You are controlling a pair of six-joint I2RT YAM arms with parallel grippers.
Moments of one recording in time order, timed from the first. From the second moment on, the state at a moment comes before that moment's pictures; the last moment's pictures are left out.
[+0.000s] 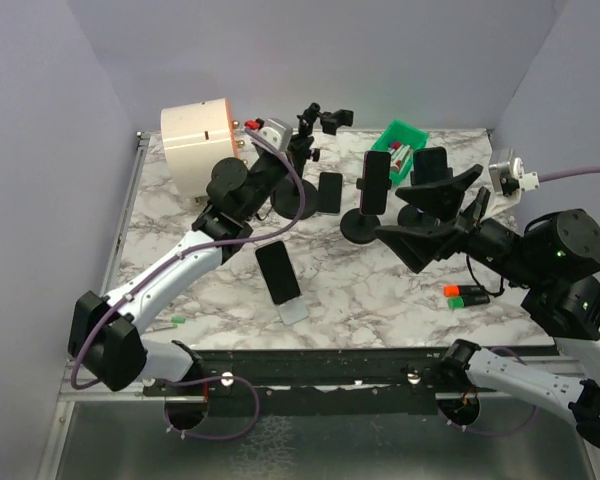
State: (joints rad) left arm -0.64 1.30 1.11 0.48 0.05 0.01; right arm 0.84 0.82 1.37 -0.33 -0.18 0.25
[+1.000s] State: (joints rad) left arm -0.40 2.04 1.17 1.20 0.04 -0.04; right arm 0.84 0.54 1.10 -0.32 -0.02 0.10
